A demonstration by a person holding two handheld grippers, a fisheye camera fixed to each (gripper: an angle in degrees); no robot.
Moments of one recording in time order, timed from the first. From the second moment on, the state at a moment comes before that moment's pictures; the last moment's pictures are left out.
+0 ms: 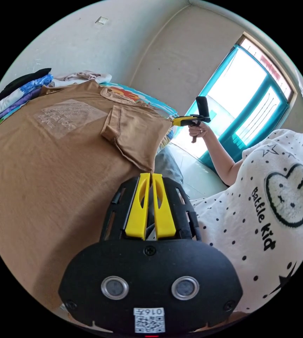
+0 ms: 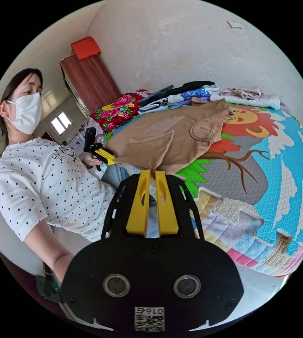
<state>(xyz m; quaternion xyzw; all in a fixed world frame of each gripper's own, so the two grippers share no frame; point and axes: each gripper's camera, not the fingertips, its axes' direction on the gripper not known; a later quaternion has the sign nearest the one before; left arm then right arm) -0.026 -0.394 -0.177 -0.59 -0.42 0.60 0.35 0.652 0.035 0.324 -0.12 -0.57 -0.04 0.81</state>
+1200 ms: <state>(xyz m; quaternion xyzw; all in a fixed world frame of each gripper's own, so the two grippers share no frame) 0.017 -0.627 0.277 -0.30 -0.54 0.63 0.47 0.511 -0.390 0.624 -0.17 -0.38 0.06 0.91</state>
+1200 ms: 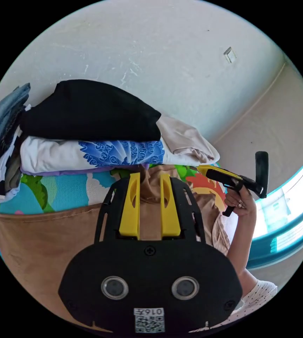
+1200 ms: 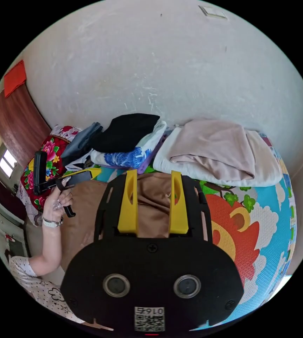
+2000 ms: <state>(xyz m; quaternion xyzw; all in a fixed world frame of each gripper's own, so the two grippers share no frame) 0.015 -0.765 0.301 -0.44 -0.39 0.59 0.55 0.473 -0.418 0.702 -0.20 -0.45 0.06 0.87</state>
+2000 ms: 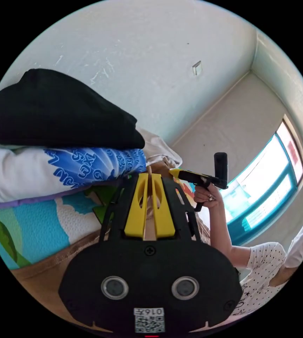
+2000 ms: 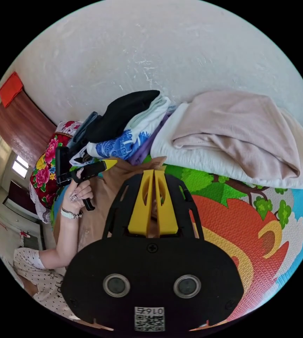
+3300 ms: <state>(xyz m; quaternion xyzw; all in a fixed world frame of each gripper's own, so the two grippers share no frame) 0.033 -0.675 0.370 -0.51 -0.44 0.62 0.40 0.504 -0.410 0.495 0.03 -0.43 -0.20 0.88</state>
